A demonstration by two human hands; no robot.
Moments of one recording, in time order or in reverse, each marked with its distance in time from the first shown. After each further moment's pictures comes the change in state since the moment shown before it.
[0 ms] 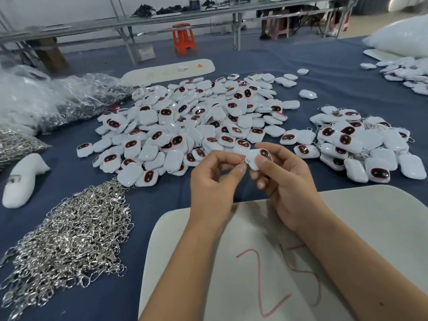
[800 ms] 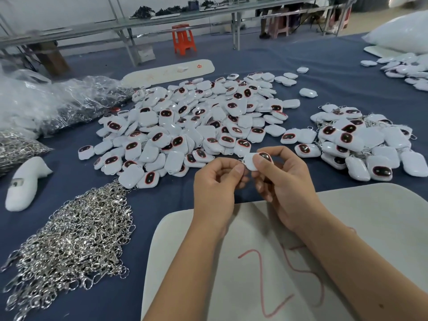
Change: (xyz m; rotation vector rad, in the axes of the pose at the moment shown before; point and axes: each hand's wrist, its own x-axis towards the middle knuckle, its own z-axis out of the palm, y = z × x) left_hand 0.002 -0.008 0.003 -0.009 0.006 -0.204; right_hand 0.003 0.006 0.001 -0.124 0.125 0.016
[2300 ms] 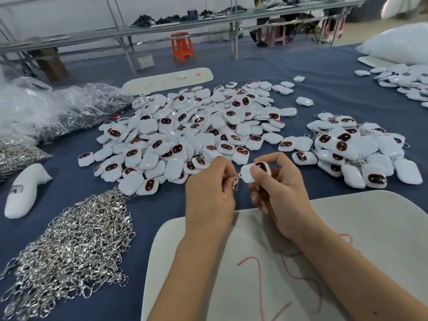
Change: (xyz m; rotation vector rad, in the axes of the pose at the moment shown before) left_hand -0.002 0.014 -0.013 0.636 0.050 0.431; right_hand -0.001 0.006 -0.003 -0.097 -0.071 -0.083
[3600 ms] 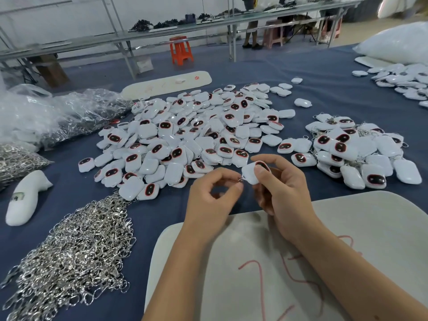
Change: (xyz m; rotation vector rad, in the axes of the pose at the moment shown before) left_hand 0.002 -0.006 -0.006 -0.345 -0.206 -0.179; right_hand -0.002 -0.007 0.002 -0.035 0.054 -0.028
